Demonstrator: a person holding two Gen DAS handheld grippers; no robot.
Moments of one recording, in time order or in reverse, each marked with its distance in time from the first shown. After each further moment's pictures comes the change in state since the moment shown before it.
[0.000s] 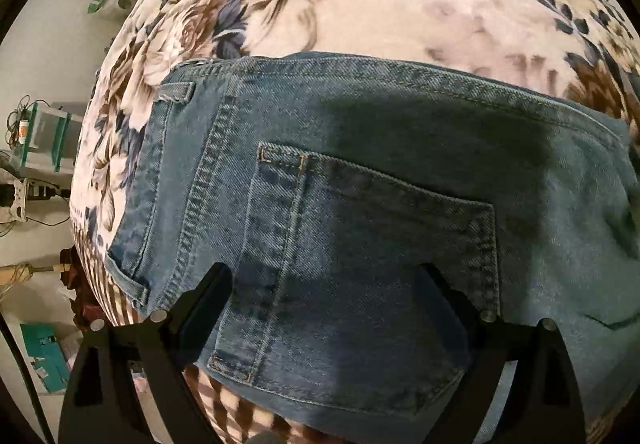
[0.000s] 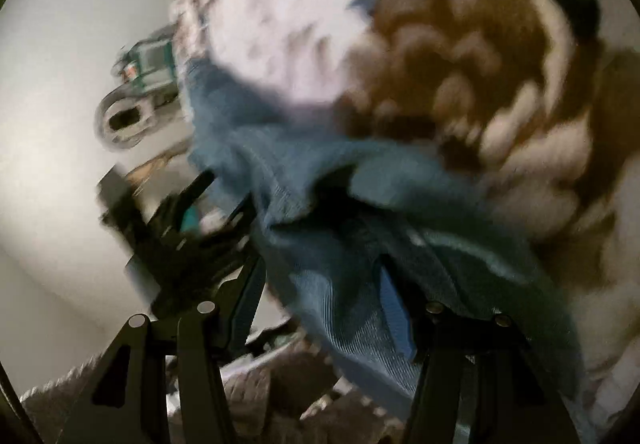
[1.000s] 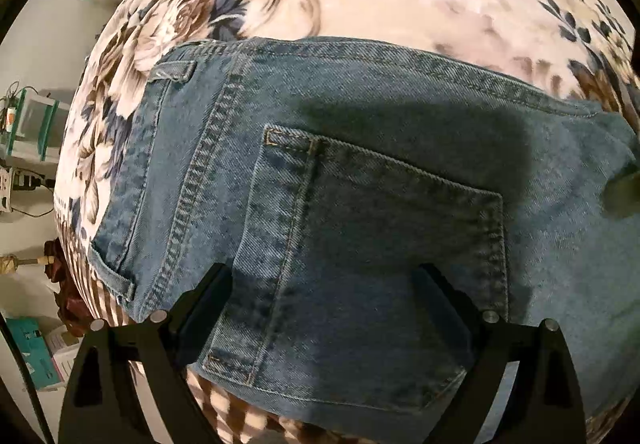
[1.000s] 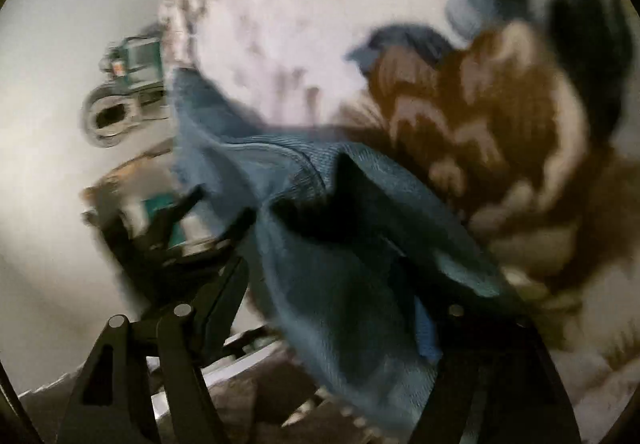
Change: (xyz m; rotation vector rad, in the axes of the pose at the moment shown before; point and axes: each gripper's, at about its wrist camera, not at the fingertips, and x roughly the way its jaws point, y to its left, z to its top) left arm 0.008 0.010 -0.001 -0.021 0.017 -0.070; right arm -0.023 -0.021 0.005 -0.014 0.060 -0.105
